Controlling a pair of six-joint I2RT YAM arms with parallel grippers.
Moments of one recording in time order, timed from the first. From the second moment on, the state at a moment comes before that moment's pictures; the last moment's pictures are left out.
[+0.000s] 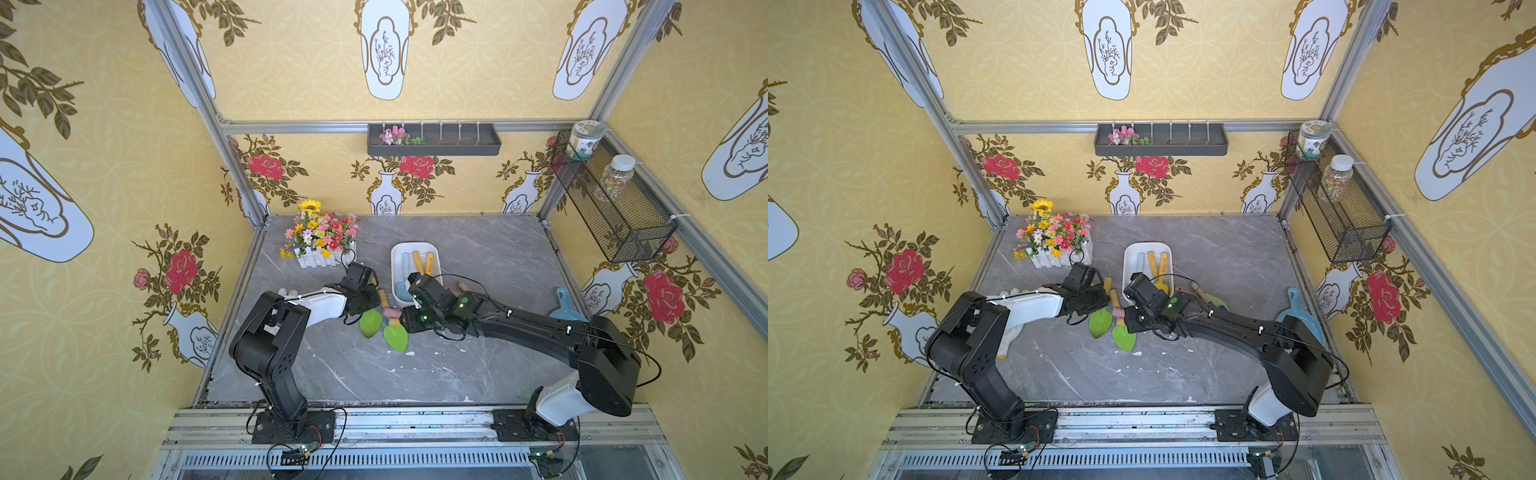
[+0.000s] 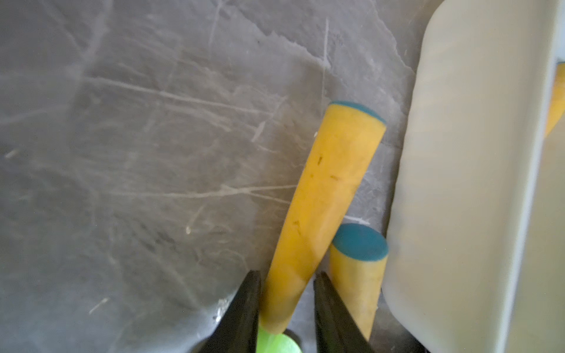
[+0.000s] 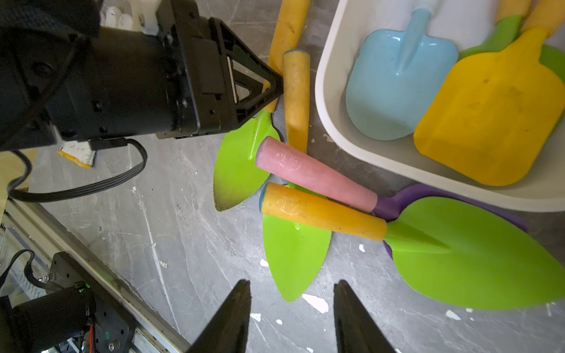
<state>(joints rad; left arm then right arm) -0.48 1.74 0.88 -0.16 0.06 -0.80 0.90 1.54 1.07 -0.47 -0.02 0.60</state>
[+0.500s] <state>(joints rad) -0.48 1.77 0.90 -0.13 0.03 -0.76 0.90 1.56 1.09 -0.48 -0.02 0.60</state>
